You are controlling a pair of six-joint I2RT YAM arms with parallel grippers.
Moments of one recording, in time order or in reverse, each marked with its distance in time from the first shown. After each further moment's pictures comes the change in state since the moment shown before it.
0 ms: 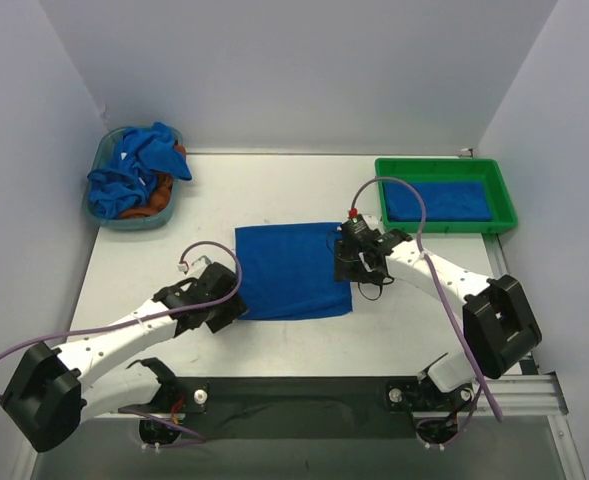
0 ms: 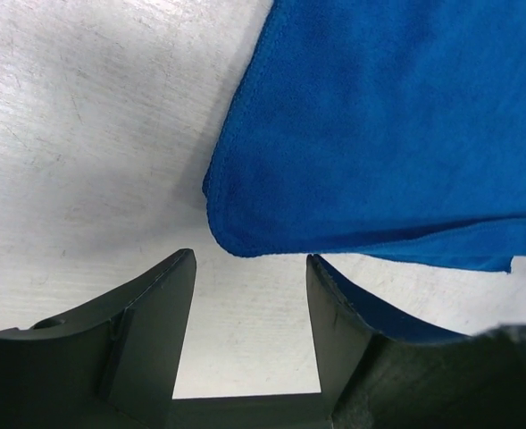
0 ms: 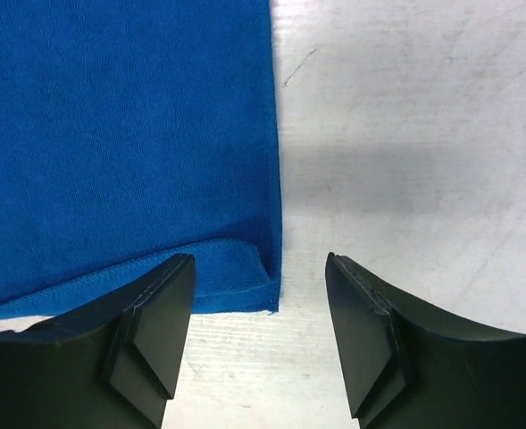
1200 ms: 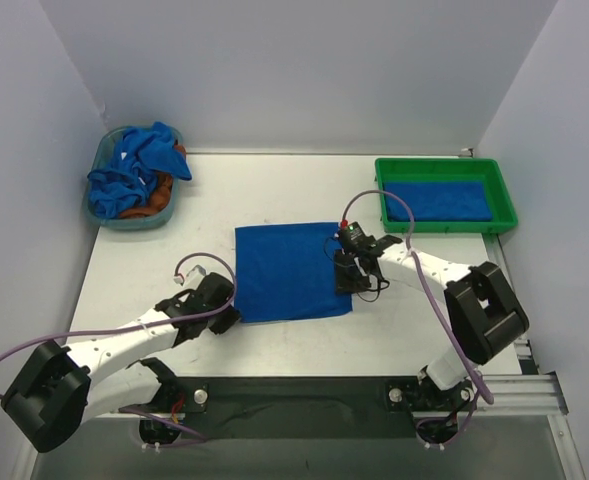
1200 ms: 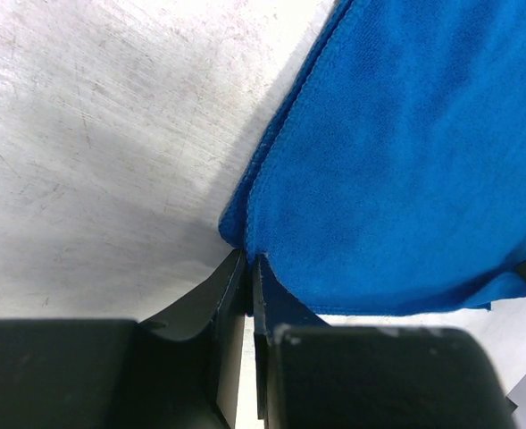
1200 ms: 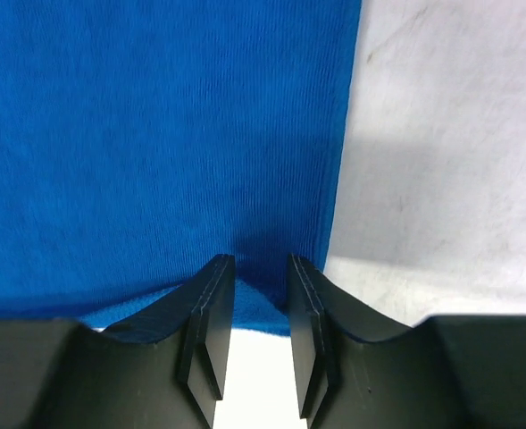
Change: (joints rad) left arm 0.020 0.013 -0.158 0.218 -0.007 -0.113; right arm -0.010 0.102 -0.055 0.121 -0.151 -0.041
